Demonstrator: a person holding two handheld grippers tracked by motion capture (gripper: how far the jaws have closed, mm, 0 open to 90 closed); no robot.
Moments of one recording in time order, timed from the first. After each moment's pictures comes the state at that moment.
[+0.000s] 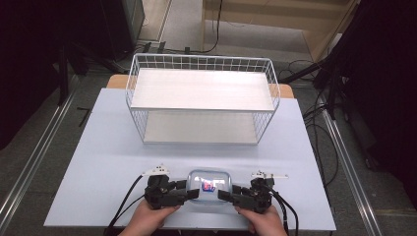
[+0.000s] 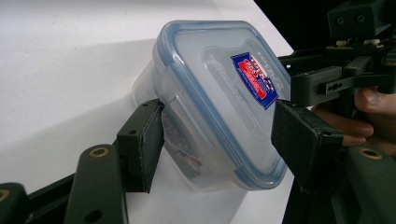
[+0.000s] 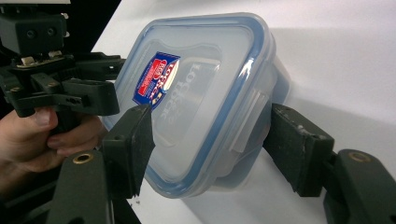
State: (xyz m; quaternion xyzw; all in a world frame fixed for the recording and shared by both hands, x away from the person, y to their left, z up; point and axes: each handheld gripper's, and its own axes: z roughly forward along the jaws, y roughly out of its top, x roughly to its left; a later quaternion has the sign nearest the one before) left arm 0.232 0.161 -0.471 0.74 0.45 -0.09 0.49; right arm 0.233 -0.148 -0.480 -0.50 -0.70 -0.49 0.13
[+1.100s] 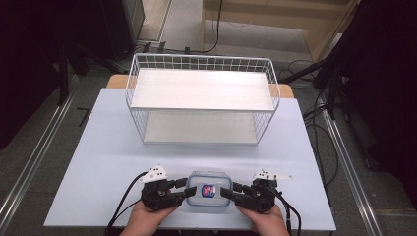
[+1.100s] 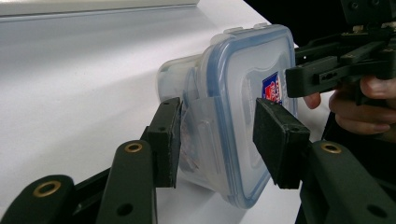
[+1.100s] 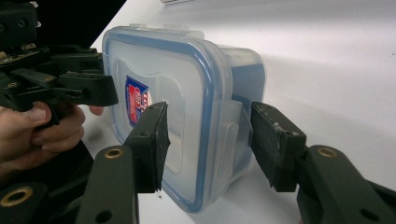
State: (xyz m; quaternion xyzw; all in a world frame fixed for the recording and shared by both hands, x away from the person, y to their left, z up) left arm 0.220 0.162 -0.452 0.76 0.41 0.00 0.50; right arm 0.227 -0.150 -0.463 -0.48 -0.72 -0.50 0.07
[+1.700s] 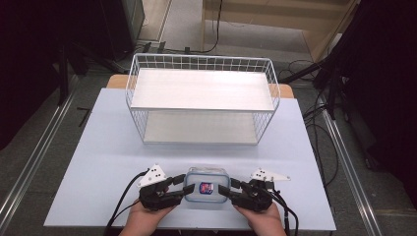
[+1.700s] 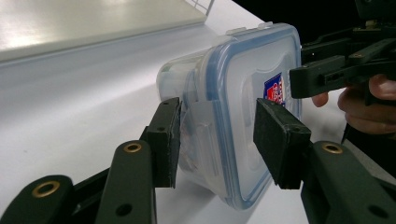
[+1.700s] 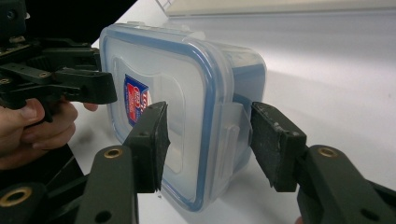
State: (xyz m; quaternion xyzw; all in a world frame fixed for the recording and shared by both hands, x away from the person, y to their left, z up) left arm 0.217 0.166 -0.446 0.76 0.38 0.06 0.51; right arm 0.227 -0.140 -0.458 -0.45 -0.73 -0.52 0.02
